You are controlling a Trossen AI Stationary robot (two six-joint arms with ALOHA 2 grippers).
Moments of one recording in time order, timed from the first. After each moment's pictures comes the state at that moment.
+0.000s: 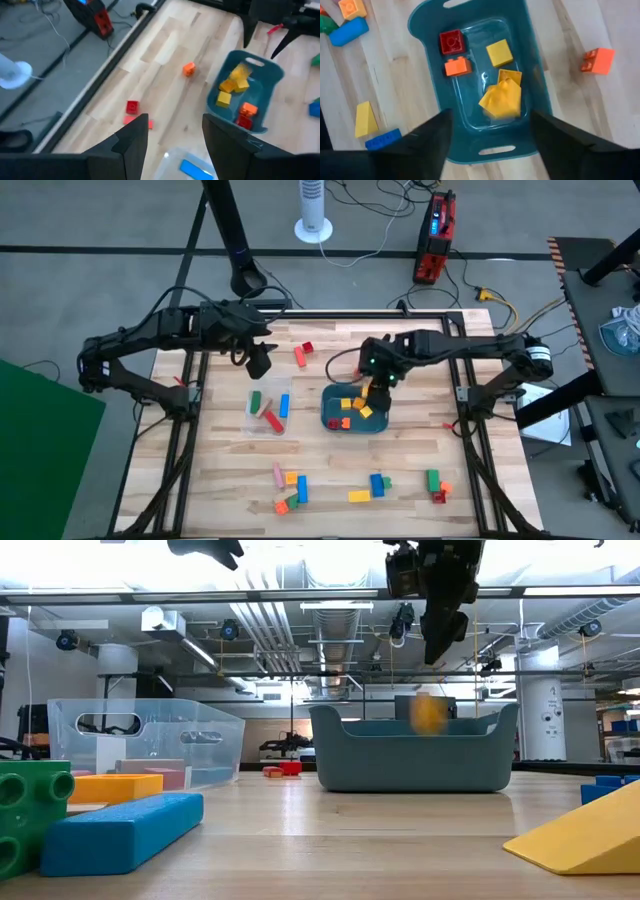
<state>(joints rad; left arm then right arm) 0.14 1.26 1.53 -1.04 -0.27 -0.22 -0.12 1.53 1.32 -1.00 -0.18 0.24</state>
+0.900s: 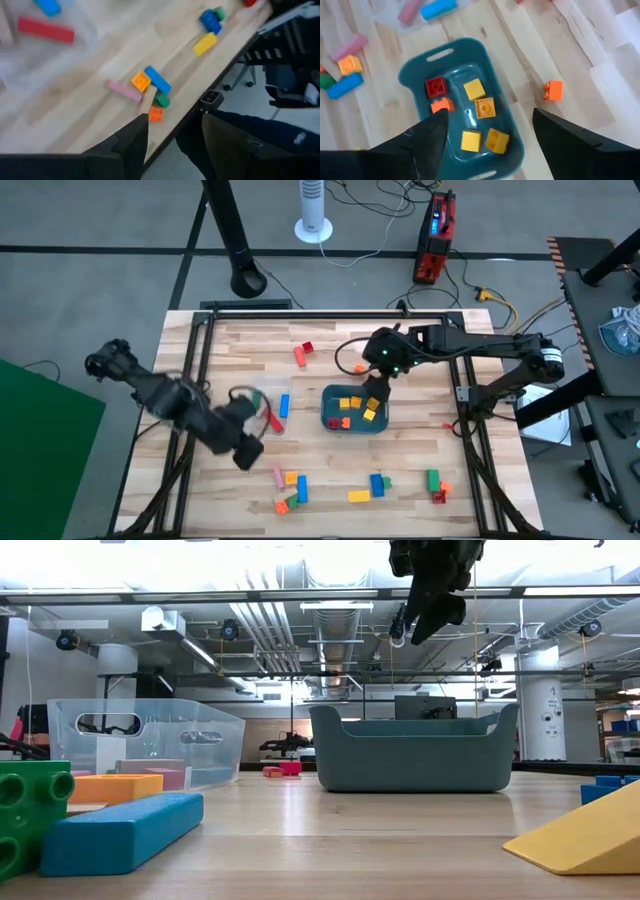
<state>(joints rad) -0.58 1.39 1.53 -1.16 -0.15 -1.47 -0.14 1.43 1.31 -0.90 -0.05 0.31</state>
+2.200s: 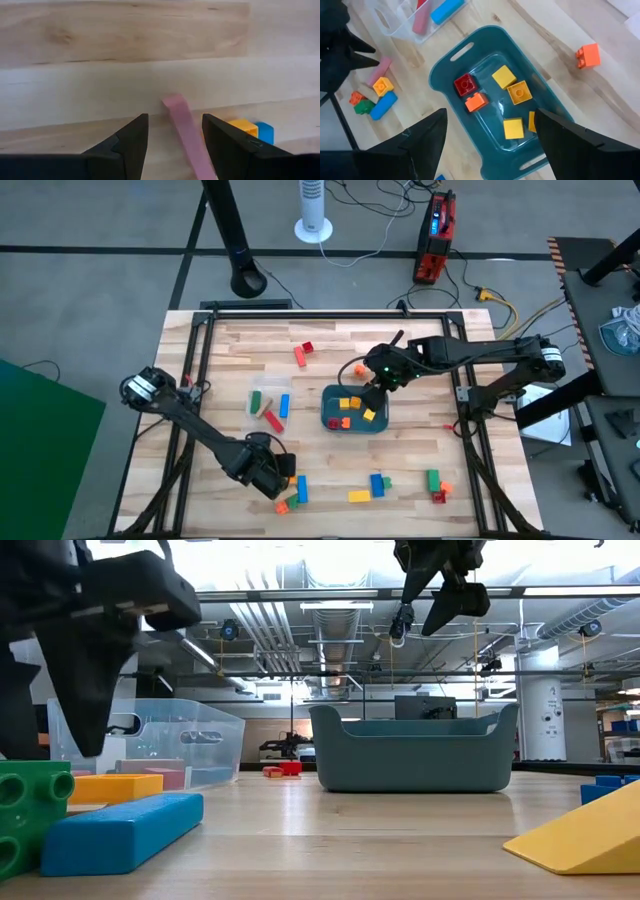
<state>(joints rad) -0.63 1.79 1.15 -0.79 -0.20 -2.16 -0.02 1.43 1.31 -0.90 -0.02 0.68</state>
